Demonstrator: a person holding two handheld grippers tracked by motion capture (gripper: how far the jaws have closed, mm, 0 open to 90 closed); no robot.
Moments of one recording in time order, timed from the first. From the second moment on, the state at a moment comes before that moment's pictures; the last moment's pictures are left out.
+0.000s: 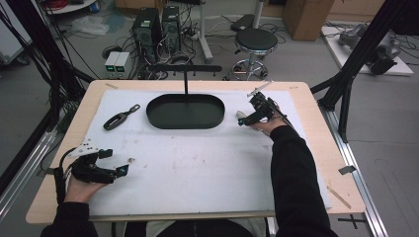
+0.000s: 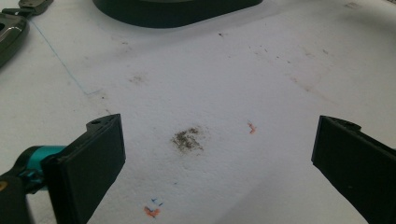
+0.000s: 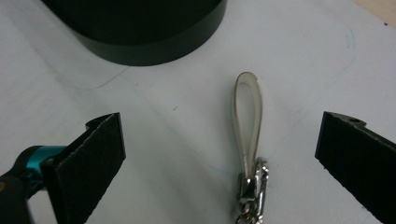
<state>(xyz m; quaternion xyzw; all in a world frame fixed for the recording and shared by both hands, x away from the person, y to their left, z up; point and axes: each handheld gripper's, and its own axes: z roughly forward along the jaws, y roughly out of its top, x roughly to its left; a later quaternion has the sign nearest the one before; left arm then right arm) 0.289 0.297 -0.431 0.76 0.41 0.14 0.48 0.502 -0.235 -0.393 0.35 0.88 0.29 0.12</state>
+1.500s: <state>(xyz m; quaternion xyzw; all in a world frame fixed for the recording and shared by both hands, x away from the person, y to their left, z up) 0.280 0.299 -0.431 0.76 0.41 0.15 0.49 0.514 -0.239 -0.408 0.40 0.86 0.30 0.08</state>
